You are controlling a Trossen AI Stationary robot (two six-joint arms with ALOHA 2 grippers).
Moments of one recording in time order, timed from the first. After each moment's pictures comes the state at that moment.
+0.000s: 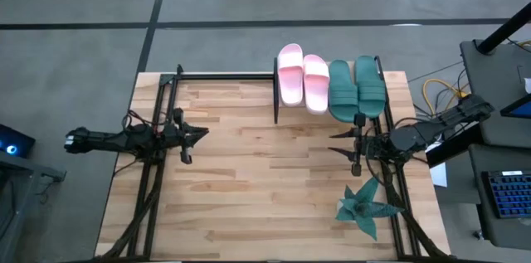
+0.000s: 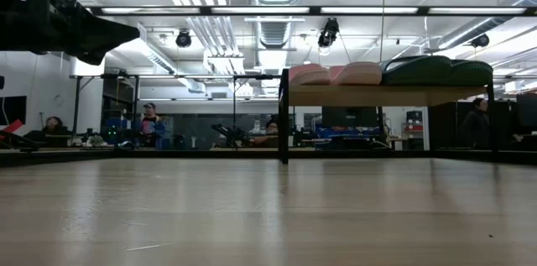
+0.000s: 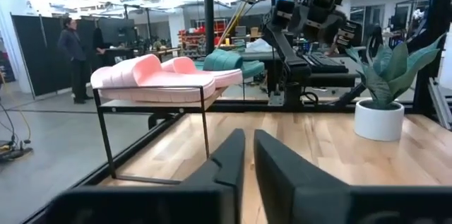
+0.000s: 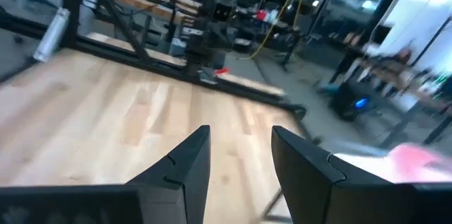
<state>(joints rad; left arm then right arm) -0.10 0.06 0.01 0.11 -0.34 0.09 0.44 0.61 0.42 0.08 0.54 -0.30</state>
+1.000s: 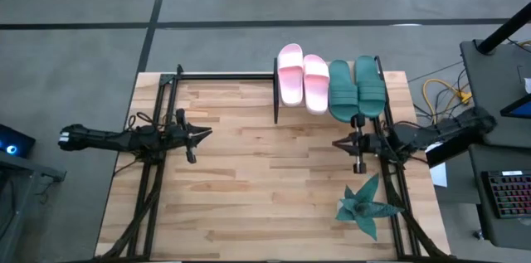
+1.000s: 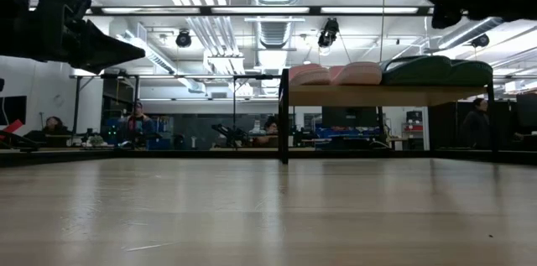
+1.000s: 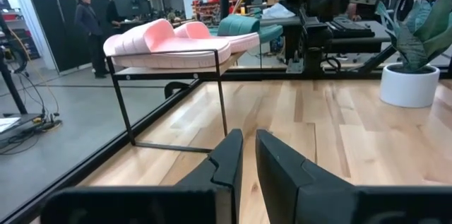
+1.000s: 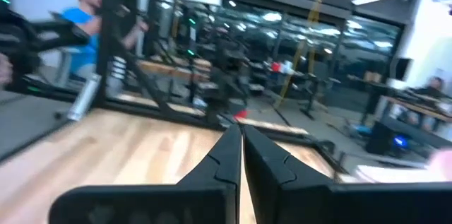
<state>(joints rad) -0.10 0.19 0.01 0.12 -0.41 0.08 0.26 0.44 0.11 0.46 0.23 -0.24</state>
